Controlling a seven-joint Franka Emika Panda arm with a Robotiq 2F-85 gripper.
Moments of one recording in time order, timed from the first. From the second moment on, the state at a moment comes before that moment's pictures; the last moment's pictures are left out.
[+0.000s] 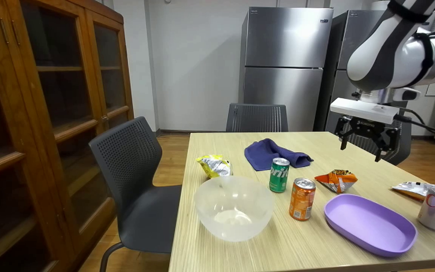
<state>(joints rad) 0.02 0.29 -0.15 -2.27 -0.12 2.67 0.93</state>
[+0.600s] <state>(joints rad) 0.07 0.44 -0.19 -2.17 -0.09 2.67 1.05</state>
